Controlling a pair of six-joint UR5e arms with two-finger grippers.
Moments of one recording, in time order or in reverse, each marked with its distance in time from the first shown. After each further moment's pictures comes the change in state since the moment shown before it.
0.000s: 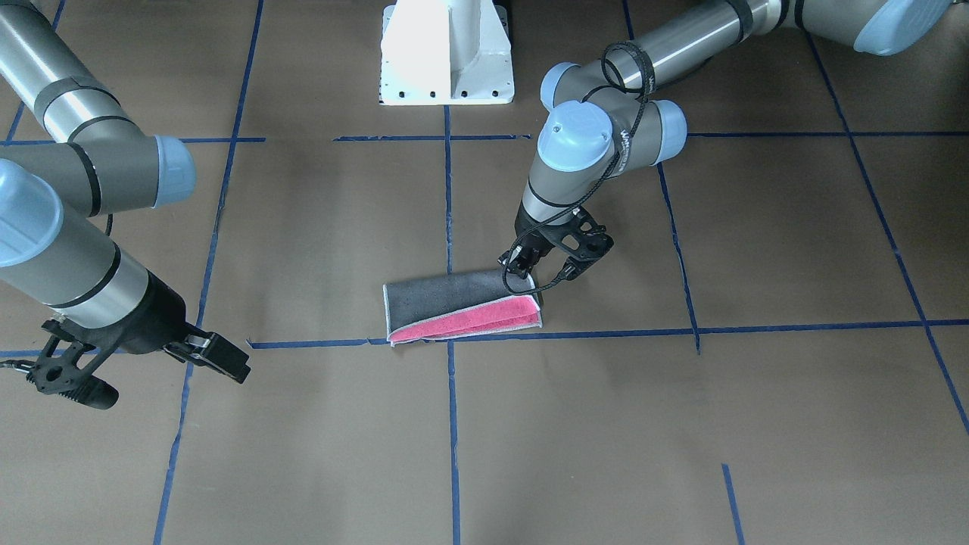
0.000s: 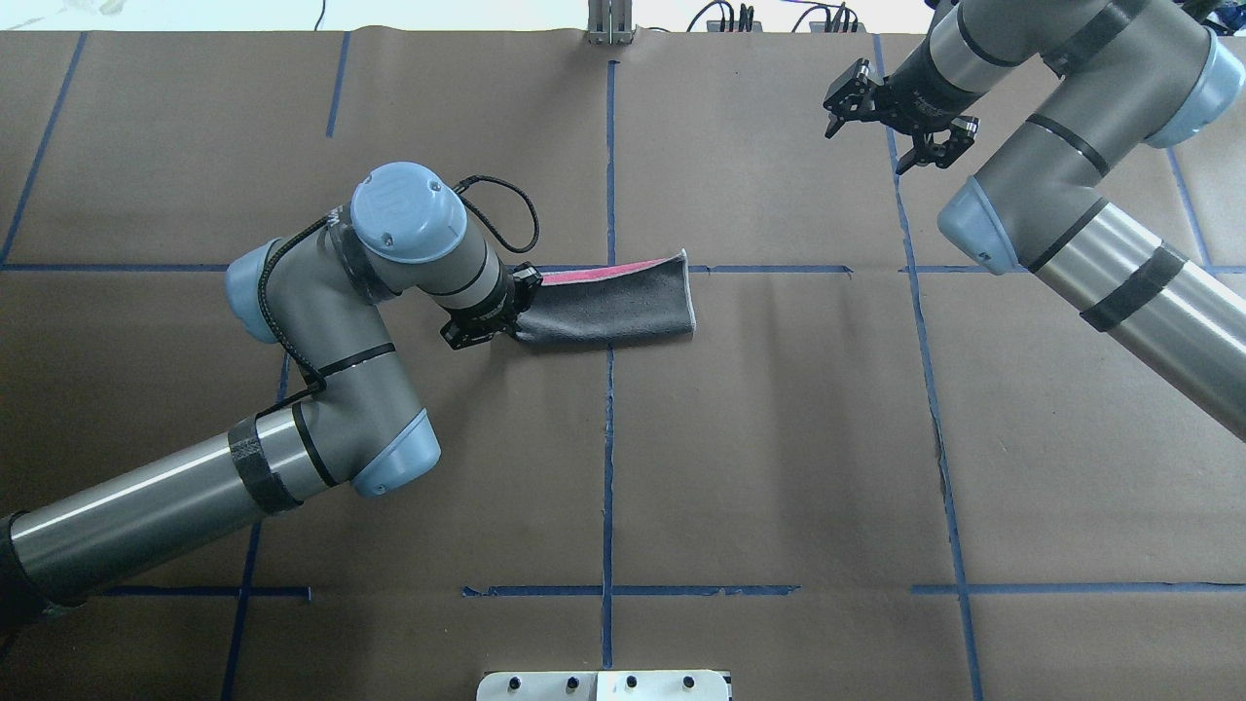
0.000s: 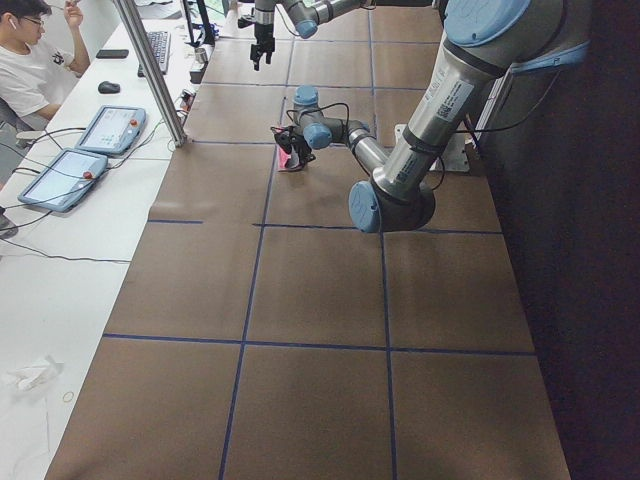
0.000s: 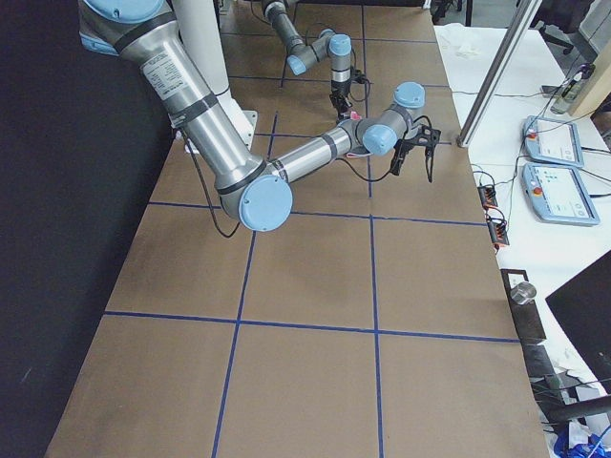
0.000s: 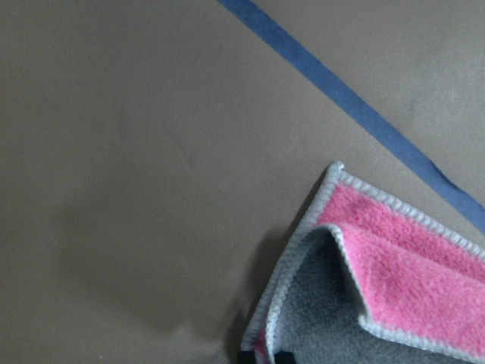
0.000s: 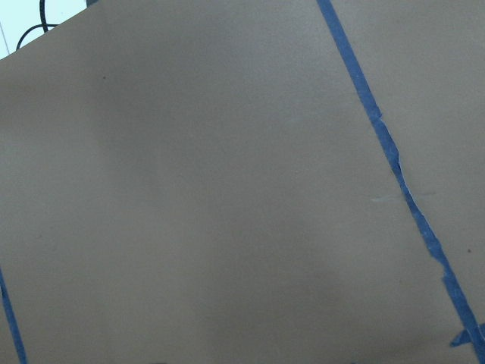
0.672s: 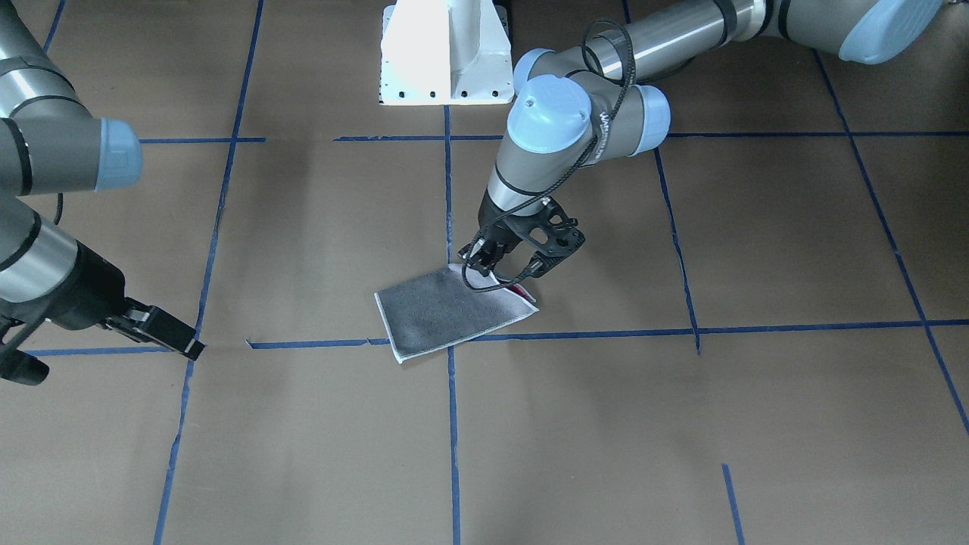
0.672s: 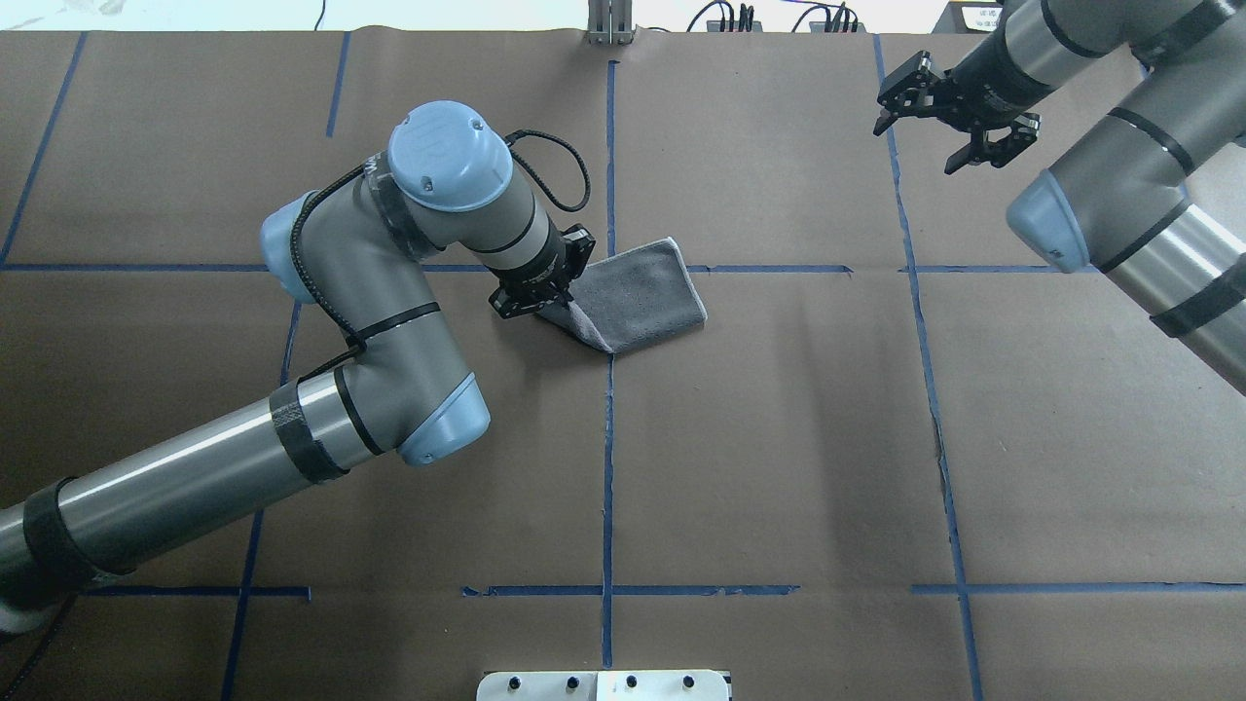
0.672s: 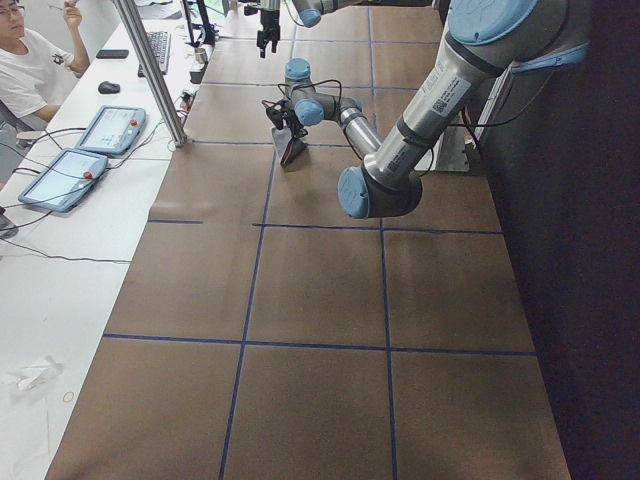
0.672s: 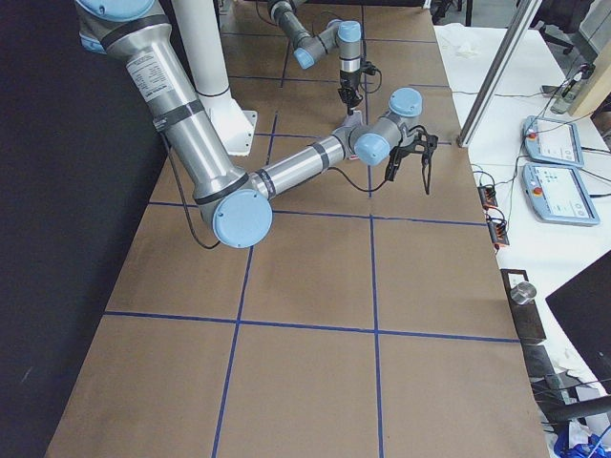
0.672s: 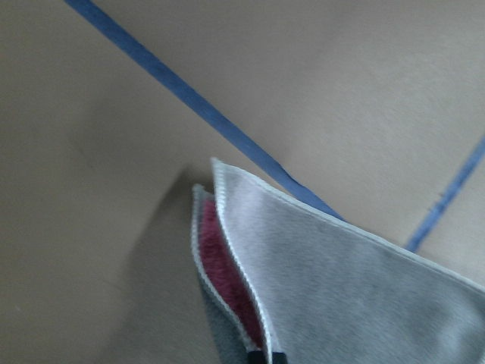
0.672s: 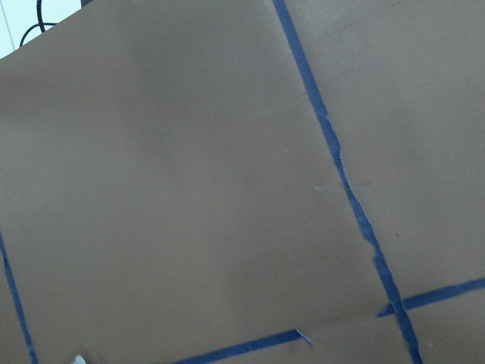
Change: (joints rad) left arm -0.008 -0.157 0.063 0.025 -0.027 -0.011; right arm 0.071 -0.135 0.136 0.000 0.101 -0.057
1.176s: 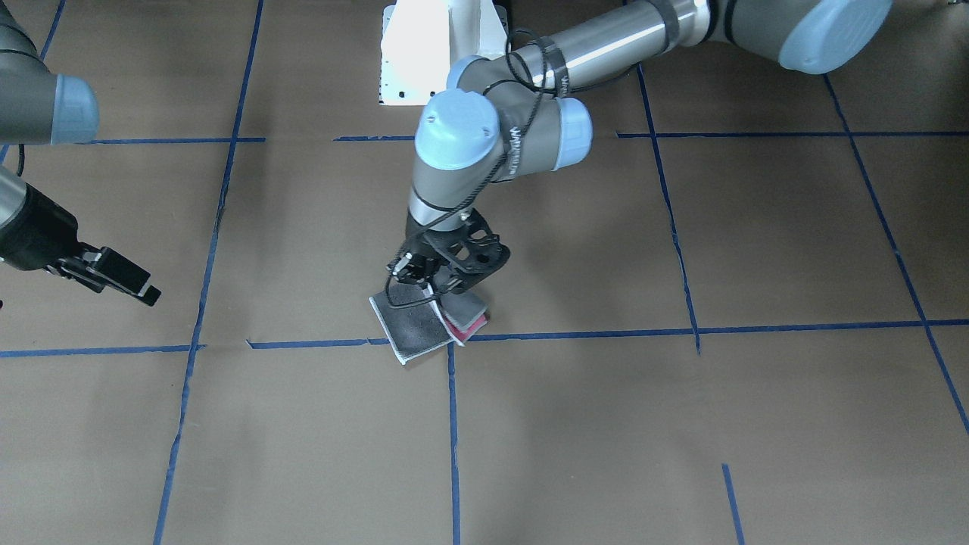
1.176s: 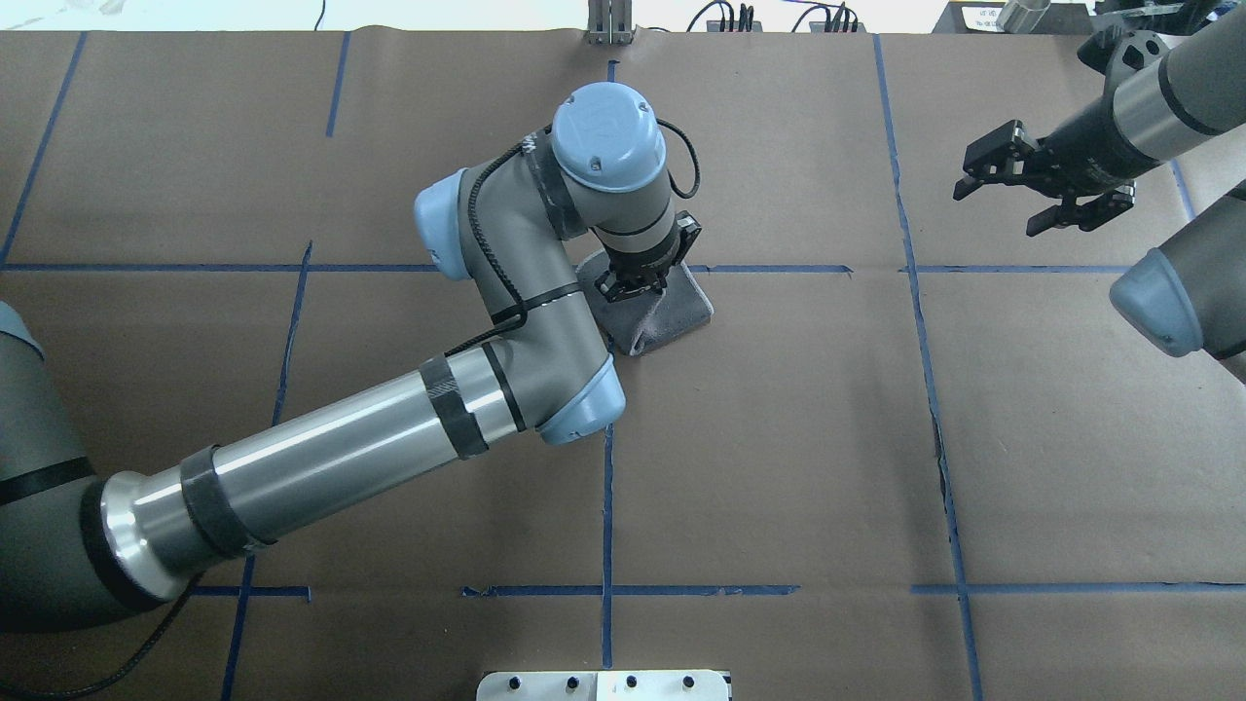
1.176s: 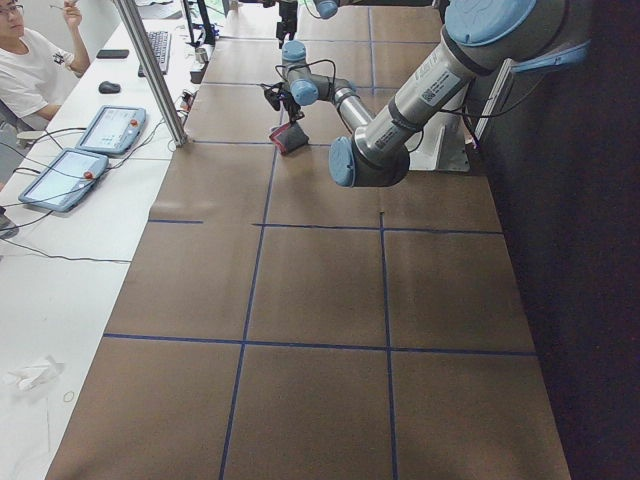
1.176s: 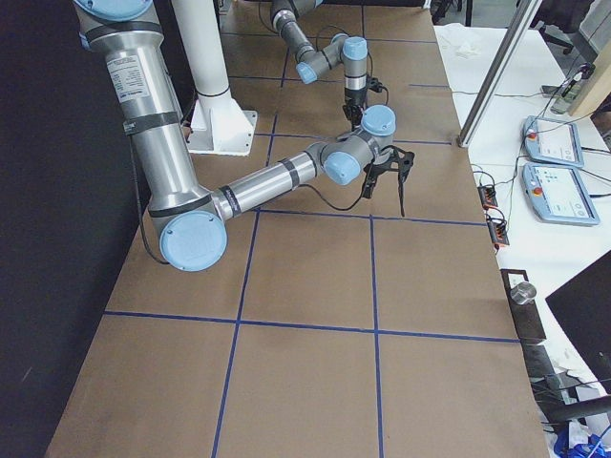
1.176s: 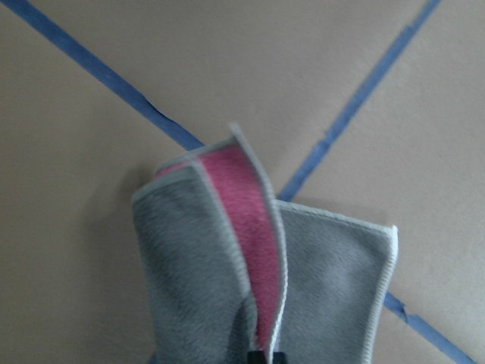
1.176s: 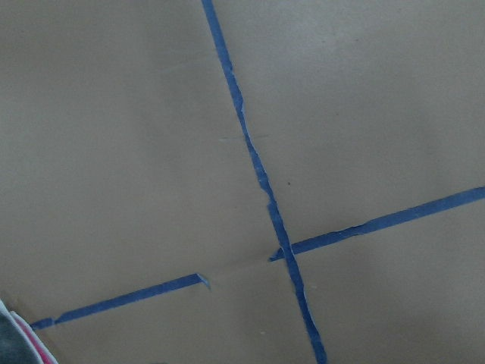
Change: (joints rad) left arm 0.052 -0.231 0.266 -0.033 0.065 0.007; right arm 0.008 -0.205 0.156 0.002 0.010 -0.074
